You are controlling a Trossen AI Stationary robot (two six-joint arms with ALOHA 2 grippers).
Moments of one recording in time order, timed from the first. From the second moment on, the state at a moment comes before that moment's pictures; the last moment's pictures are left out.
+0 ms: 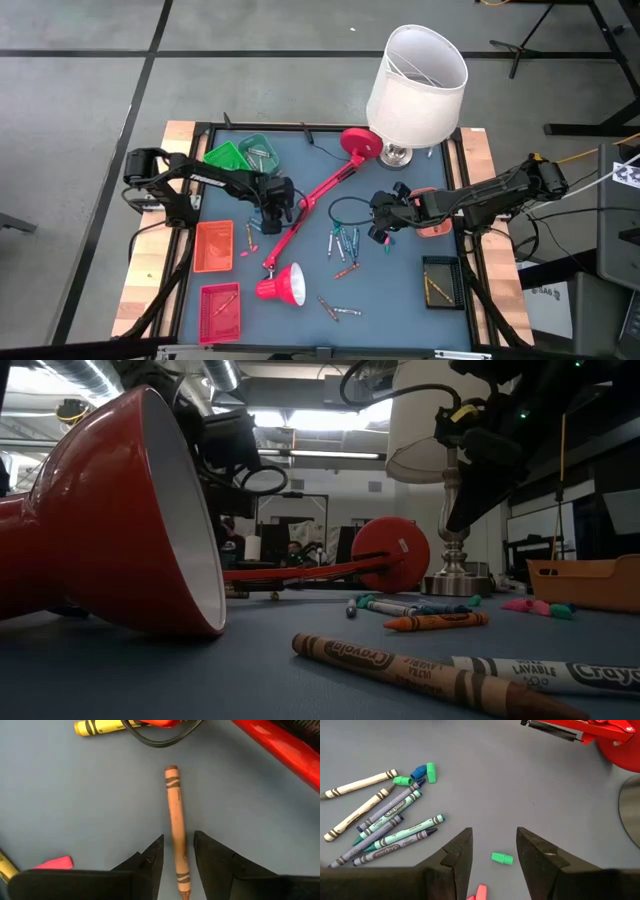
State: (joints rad) left arm 0.16 1.62 0.77 -0.41 -0.04 0.06; right arm 0.19 1.37 0.84 -0.57 0.43 0.57
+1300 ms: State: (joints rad) left arm 0.28 1.57 0.95 -0.15 -0.13 -0.08; right arm 0.19 1.37 0.84 -0.28 0.63 0.52
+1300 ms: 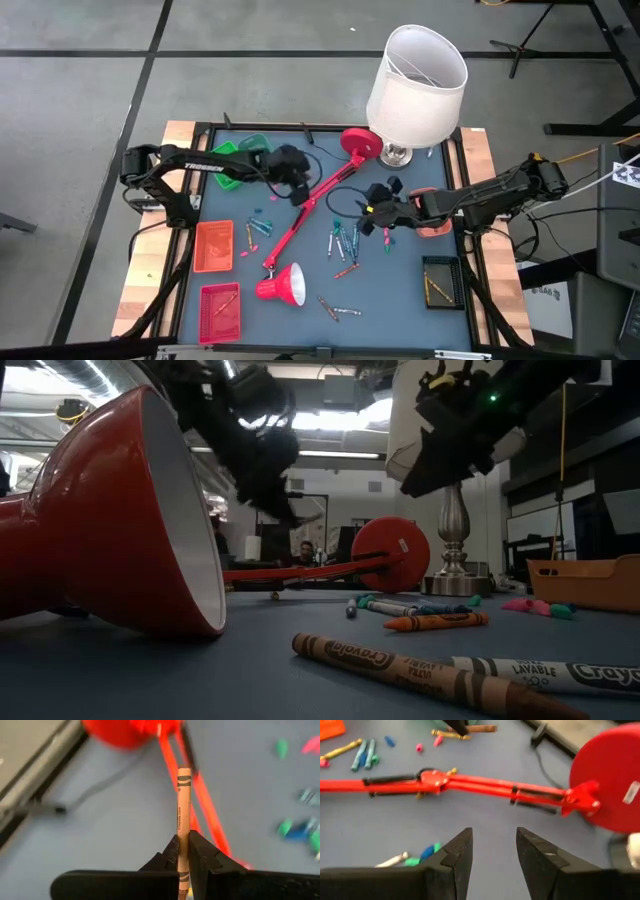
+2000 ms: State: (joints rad) left arm 0.21 1.57 0.96 0.35 0.08 -0.07; right arm 0.01 1.37 0.84 0.25 0.50 0.12
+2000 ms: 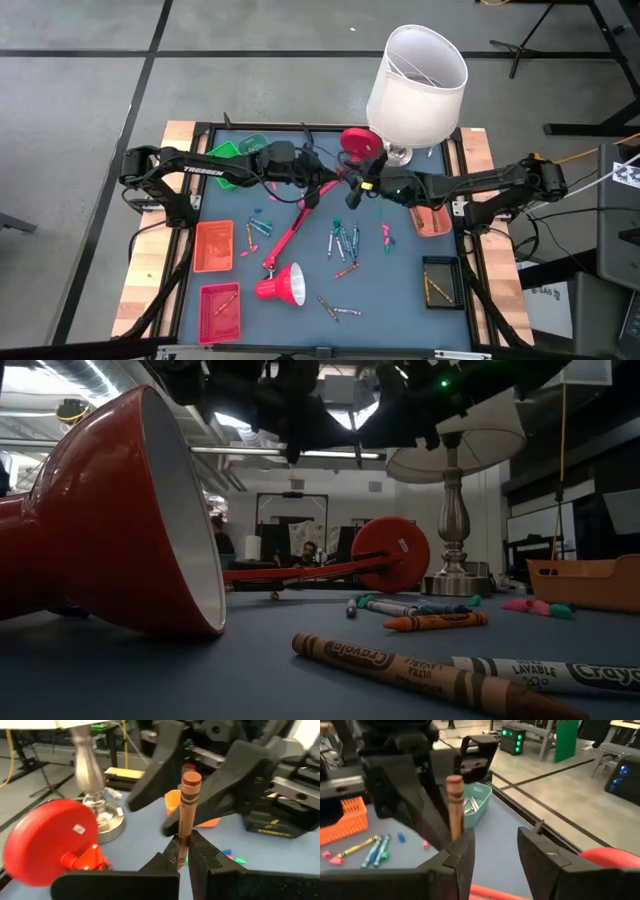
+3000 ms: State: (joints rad) left arm 0.21 1.57 0.96 0.32 0.09 0.04; right arm -0.03 1.23 0.84 -0.04 0.26 -0.01
